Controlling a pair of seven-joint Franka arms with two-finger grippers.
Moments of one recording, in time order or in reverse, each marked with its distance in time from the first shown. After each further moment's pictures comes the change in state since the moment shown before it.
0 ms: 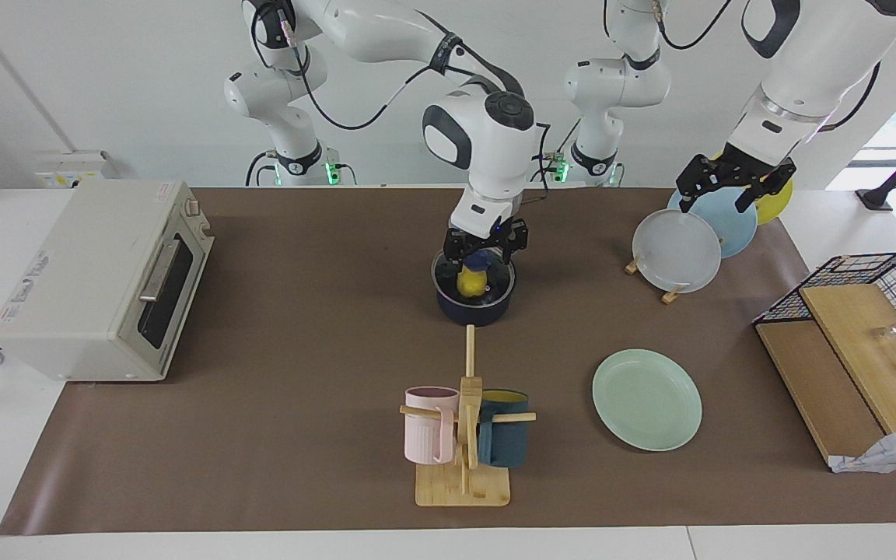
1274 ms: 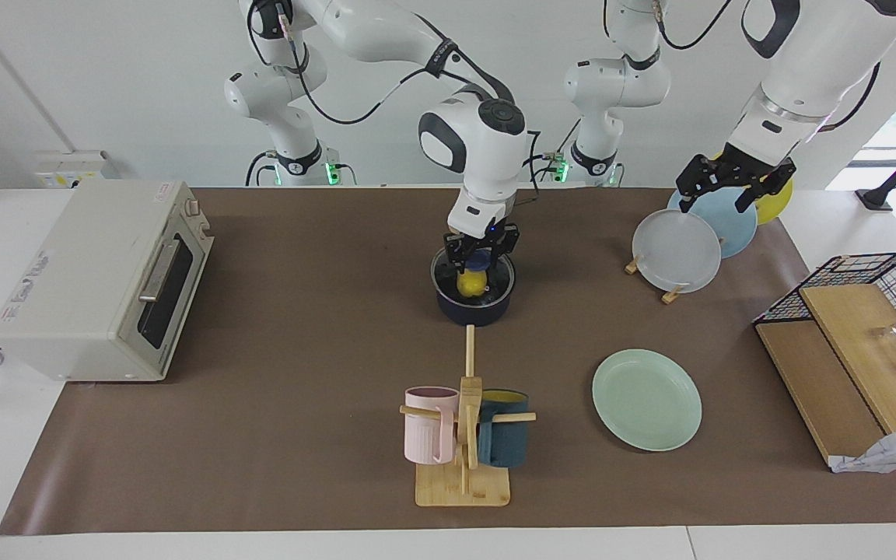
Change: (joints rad) left arm 0.000 0.000 0.000 0.000 0.000 0.000 0.000; right arm 0.015 -0.054 -0.001 -0.140 -0.014 0.086 -0.001
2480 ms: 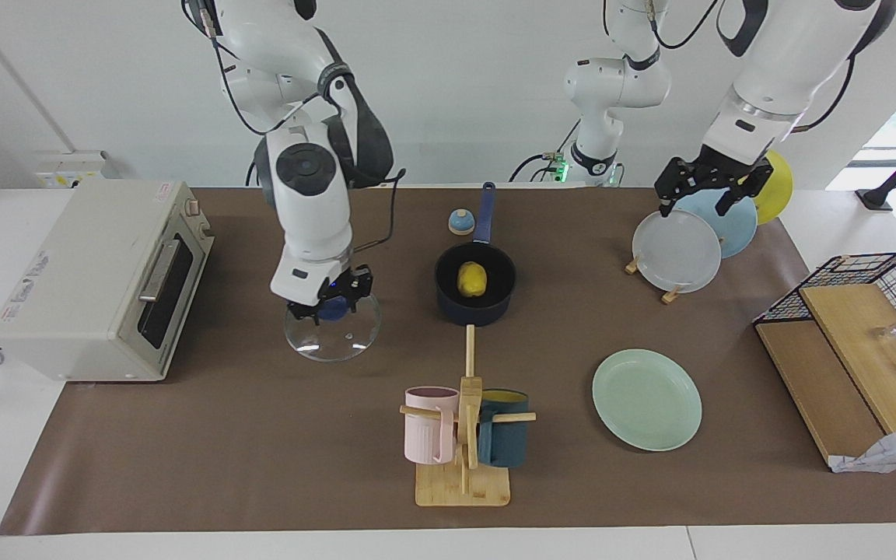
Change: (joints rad) left arm -0.119 -0.002 -0.026 -0.028 -0.003 0.075 -0.166; right arm -0.487 -0.062 -0.021 -0.019 -0.003 -0.111 -0.709
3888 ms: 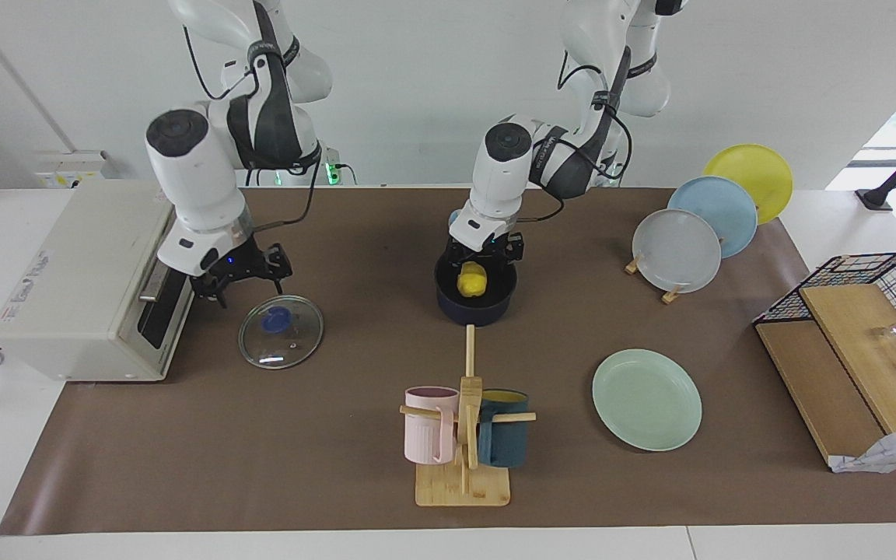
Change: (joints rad) left arm -0.459 0.208 -0.013 -0.390 -0.050 0.609 -0.478; right arm -0.153 -0.245 -0.001 -0.140 0.020 -0.009 -0.047
